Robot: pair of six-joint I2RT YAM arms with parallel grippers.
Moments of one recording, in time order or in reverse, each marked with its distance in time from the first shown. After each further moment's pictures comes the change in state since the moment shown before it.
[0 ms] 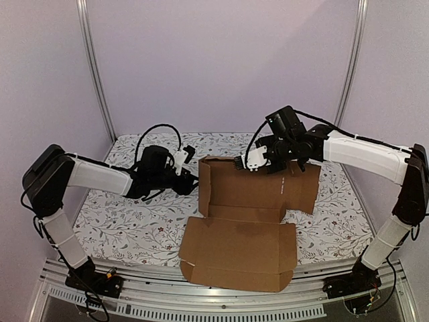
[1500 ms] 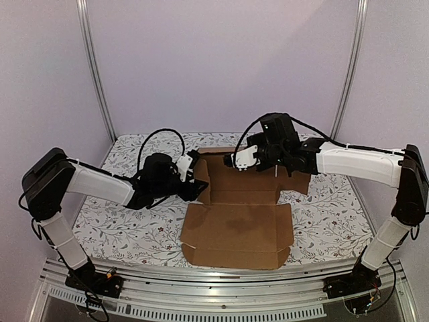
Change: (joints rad) left arm -0.094 -0.026 -0.085 0.149 -0.080 -0.019; right arm 0.062 0.011 -0.103 0.360 0.169 -0.069
